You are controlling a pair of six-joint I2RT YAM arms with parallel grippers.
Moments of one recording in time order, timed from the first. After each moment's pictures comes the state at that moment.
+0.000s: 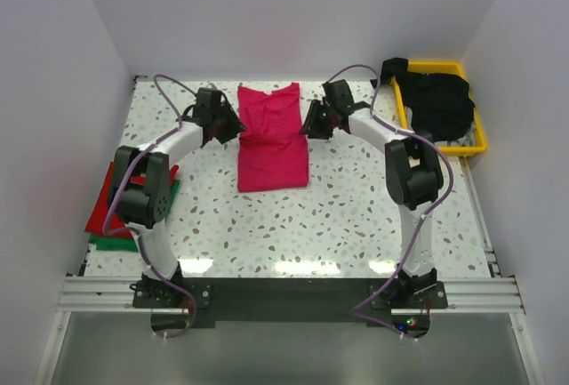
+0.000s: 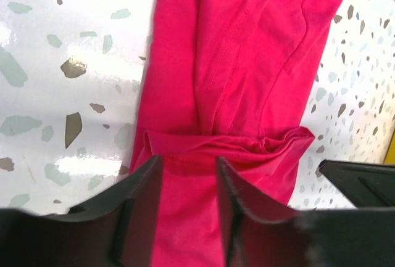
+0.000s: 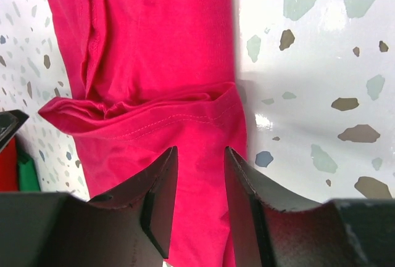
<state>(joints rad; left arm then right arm) -0.22 1.89 1.31 -0.20 0.08 -0.76 0.37 2.15 1.66 -0.36 -0.23 0.62</state>
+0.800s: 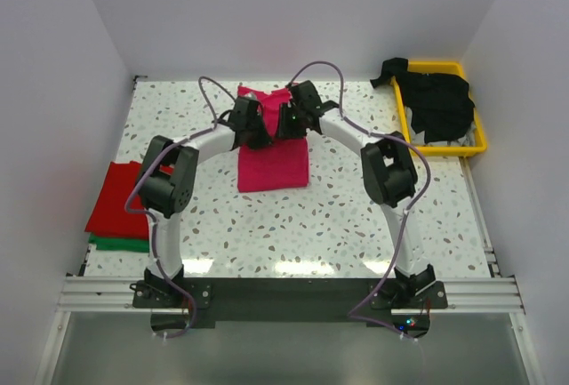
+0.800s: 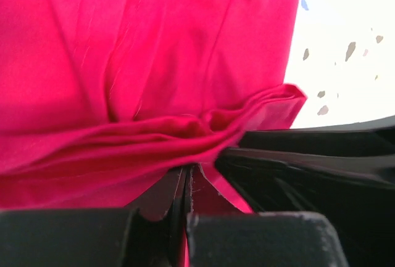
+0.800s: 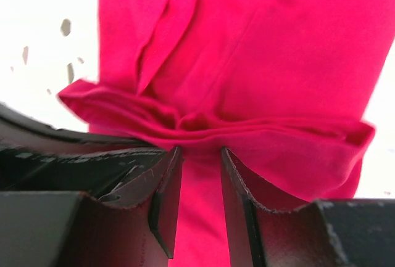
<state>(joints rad) -0.40 2.04 1.38 -0.17 0.09 -0.75 0.53 2.28 1.87 -0.43 -0.17 0.50</state>
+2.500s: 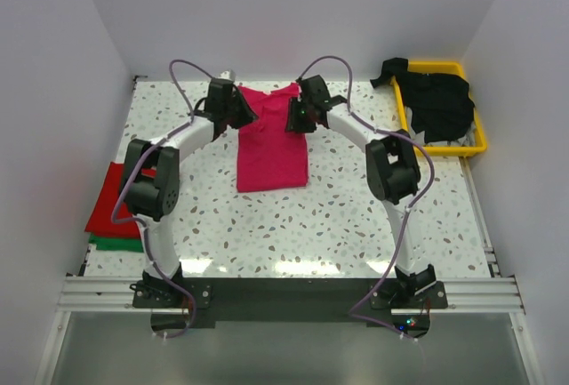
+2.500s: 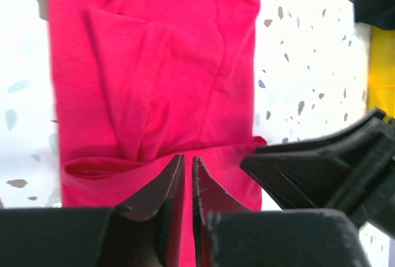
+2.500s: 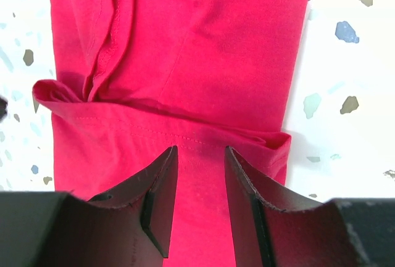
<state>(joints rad) -0.28 1.97 1.40 -0.05 0.15 -0.65 0.47 2.31 1.93 -0.47 -0.12 0.45</state>
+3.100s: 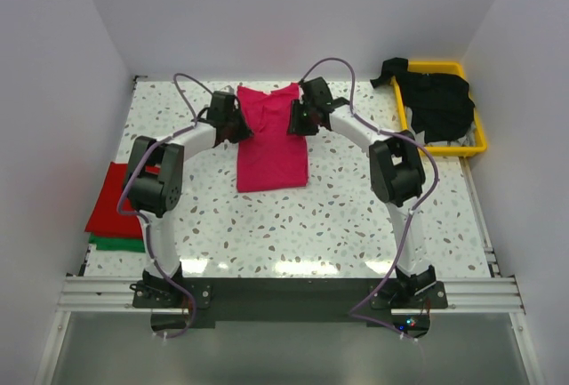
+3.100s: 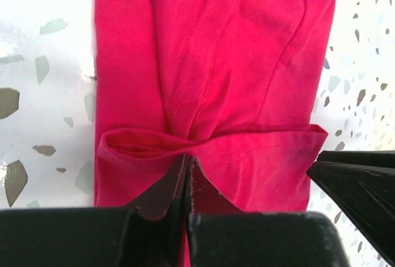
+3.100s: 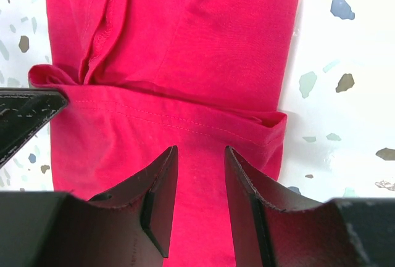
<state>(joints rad) -0.27 2.02 1.36 -0.10 0.10 -0.67 0.46 2.26 1.86 -0.45 -0.12 0.45</state>
